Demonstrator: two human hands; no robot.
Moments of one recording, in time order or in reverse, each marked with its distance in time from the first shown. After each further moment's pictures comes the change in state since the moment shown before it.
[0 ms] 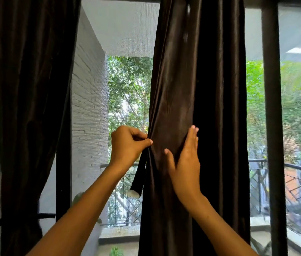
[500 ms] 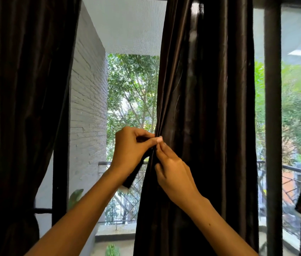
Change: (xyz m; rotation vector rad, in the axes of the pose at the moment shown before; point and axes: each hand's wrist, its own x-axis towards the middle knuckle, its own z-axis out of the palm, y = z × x) left_hand -0.015 0.007 0.005 -0.104 -0.057 0.085; right_hand -0.005 -0.010 -0.012 -0.235 -0.501 -0.271
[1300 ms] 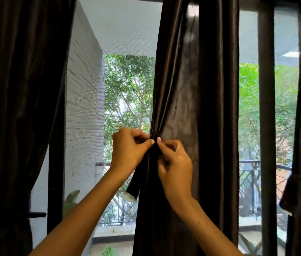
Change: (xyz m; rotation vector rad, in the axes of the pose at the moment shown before) left_hand -0.001 0.001 0.027 0.089 0.054 -0.020; right_hand -0.004 0.023 0.012 0.277 0.589 0.036
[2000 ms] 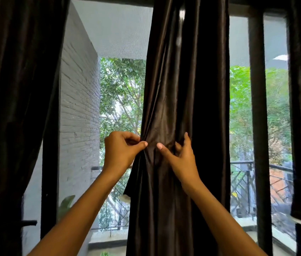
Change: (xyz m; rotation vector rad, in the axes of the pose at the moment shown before) left_hand 0.002 0.001 0.008 -0.069 0.018 -0.089; right_hand 0.033 0.029 -0.026 0.490 -0.184 0.627
